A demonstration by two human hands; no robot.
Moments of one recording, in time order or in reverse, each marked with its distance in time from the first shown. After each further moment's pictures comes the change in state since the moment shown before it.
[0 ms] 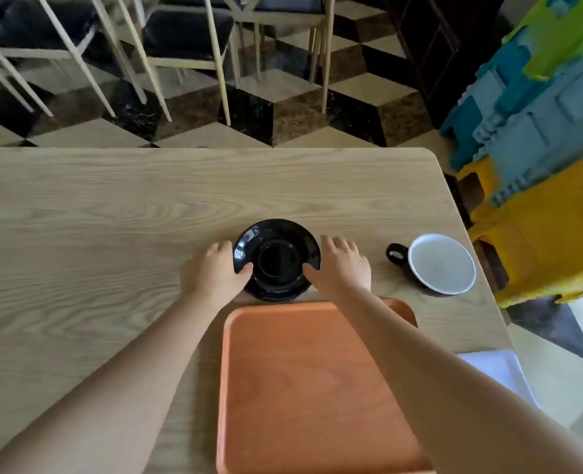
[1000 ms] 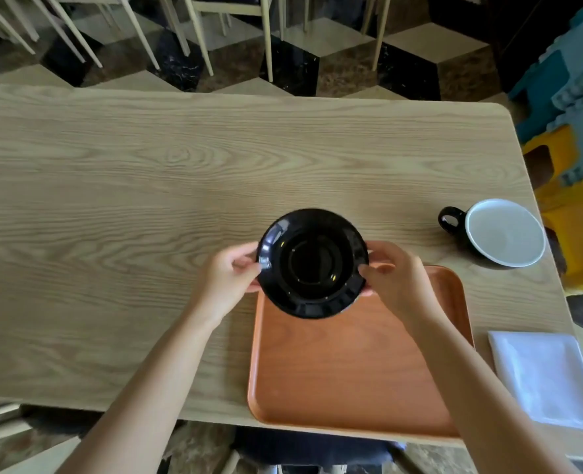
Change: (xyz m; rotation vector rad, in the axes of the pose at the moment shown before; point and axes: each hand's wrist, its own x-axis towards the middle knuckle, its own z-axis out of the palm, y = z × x) left_hand -0.093 -0.021 -0.018 -1.134 -0.191 -0.328; right_hand -0.071 0.021 0.009 0.807 -0.049 0.072
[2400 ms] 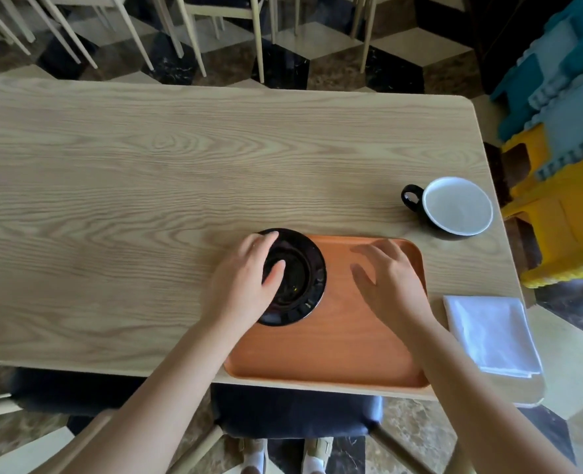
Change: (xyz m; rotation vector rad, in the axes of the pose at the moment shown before) left_hand -0.053 -0.014 0.055 0.735 0.158 0.562; right_hand -0.050 0.032 -0.036 -0.491 0.059 -0.322
